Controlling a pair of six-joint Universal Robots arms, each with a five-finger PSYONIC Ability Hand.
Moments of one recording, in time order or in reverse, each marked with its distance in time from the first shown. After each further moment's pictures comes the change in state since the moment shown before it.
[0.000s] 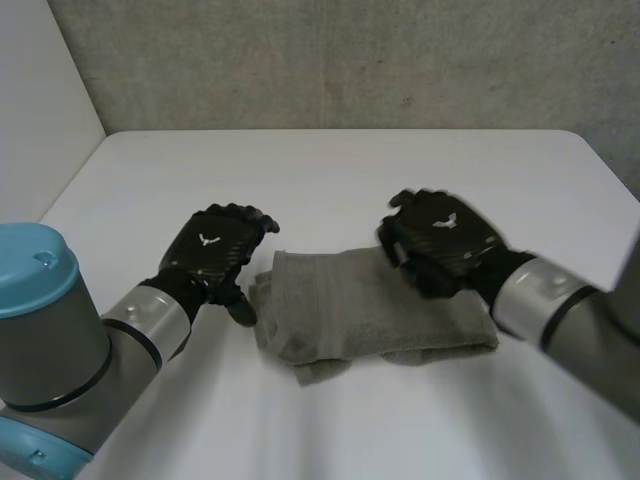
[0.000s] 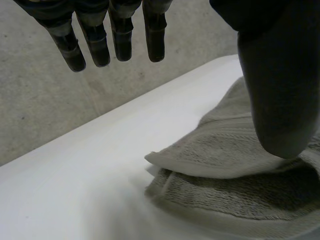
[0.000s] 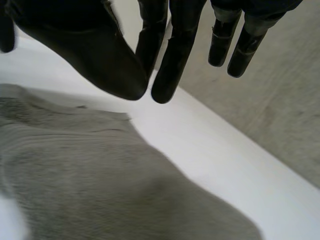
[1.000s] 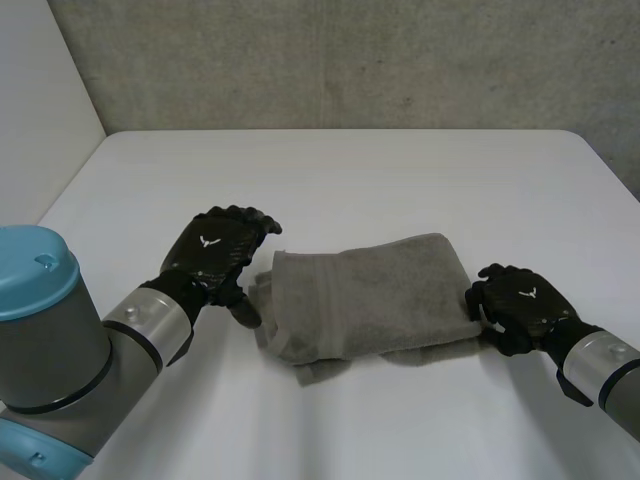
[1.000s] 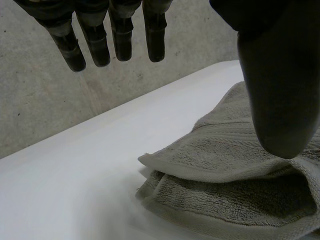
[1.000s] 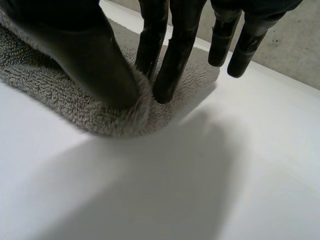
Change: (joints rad) left arm -0.004 -0.003 -0.006 0.005 0.006 -0.042; right arm -0.413 0.120 0.367 -0.285 -0.145 -0.083; left_hand 0.000 0.000 0.000 0.000 0.000; right_hand 0.036 0.049 0.000 0.000 0.034
